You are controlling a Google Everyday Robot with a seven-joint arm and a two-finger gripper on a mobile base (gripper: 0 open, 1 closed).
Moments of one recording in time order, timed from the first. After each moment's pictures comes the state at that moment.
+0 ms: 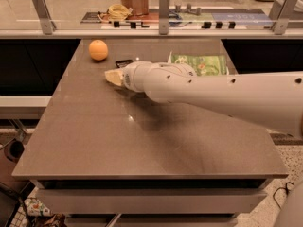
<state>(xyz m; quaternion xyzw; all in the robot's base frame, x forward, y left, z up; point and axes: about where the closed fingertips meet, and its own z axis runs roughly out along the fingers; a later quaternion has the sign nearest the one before) 0.695 0.102 0.823 -0.22 0.80 0.22 0.51</state>
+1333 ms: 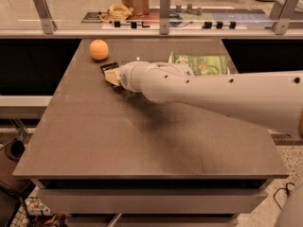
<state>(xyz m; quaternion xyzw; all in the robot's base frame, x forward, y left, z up) 0.694 0.104 0.827 -0.23 0.80 0.22 0.51</state>
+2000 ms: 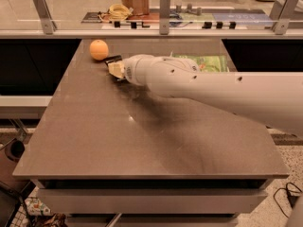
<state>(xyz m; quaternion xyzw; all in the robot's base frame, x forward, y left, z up) 0.705 0.095 0.844 -0.22 0.79 0.23 0.53</state>
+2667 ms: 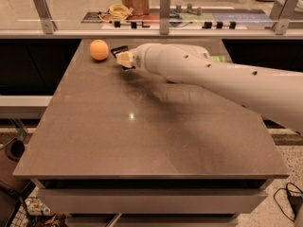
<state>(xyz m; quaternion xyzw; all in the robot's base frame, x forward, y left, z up) 0.729 0.068 0.868 -0.23 0.79 0.22 0.53</state>
